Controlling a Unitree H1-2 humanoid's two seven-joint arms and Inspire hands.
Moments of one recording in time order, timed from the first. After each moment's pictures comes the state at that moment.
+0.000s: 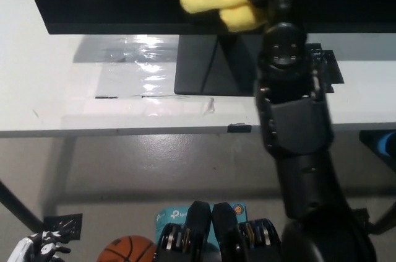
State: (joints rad) left_arm 0.09 0.34 0.14 0.29 -0.12 -0.05 -0.20; right_arm -1.02 0.20 -0.11 0.39 -0.31 0.47 -0.32
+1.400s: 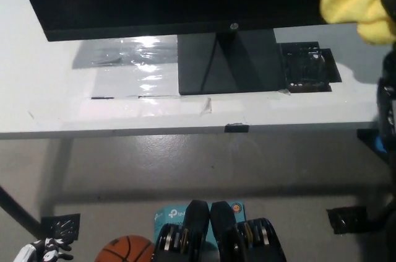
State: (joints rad) left_arm 0.11 0.33 0.13 0.28 -0.12 -0.05 -0.21; right_arm -0.89 -0.22 -0.22 0.50 -0.26 0.45 -0.38
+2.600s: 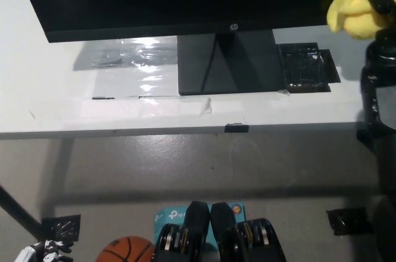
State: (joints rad) left_arm 0.12 0.33 0.13 0.27 -0.11 -0.05 -0.21; right_arm -0.99 -0.16 -0.17 0.59 -0.26 0.46 -0.42
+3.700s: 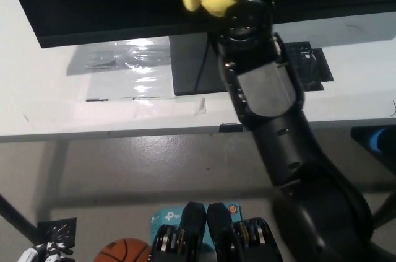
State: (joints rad) left_arm 0.12 0.33 0.13 0.29 -0.12 -0.05 -0.22; right_arm -1.21 0.20 -0.06 0.69 -0.26 0.44 -0.53
